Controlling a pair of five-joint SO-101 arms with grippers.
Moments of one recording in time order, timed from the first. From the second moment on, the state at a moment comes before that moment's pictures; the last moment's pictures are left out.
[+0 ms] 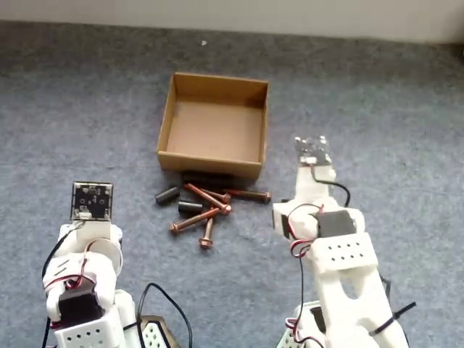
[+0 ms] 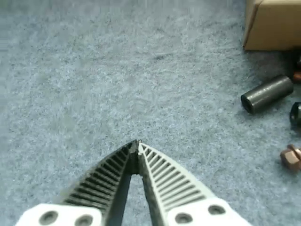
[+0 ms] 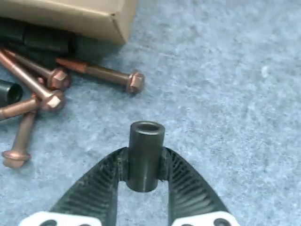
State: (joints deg) left arm -21.4 -103.7 85.8 70.5 -13.2; right arm -14.6 -45.8 58.5 58.8 -1.0
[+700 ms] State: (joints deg) left arm 3.7 -73.9 61.1 70.5 -23.8; right arm -5.4 -46.1 71.4 43.5 -3.5
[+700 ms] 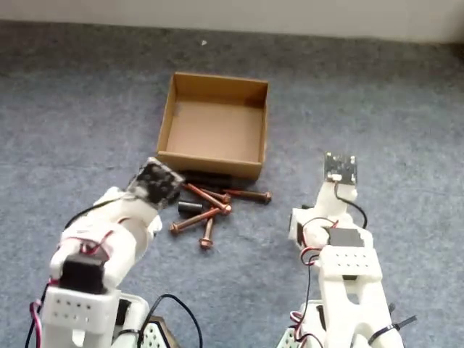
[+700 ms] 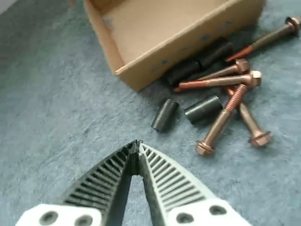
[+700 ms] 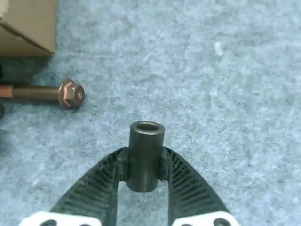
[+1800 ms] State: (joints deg) left arm 28.3 9.8 10.0 70.1 -45.8; right arm 7.1 -46.7 71.4 43.5 -3.5
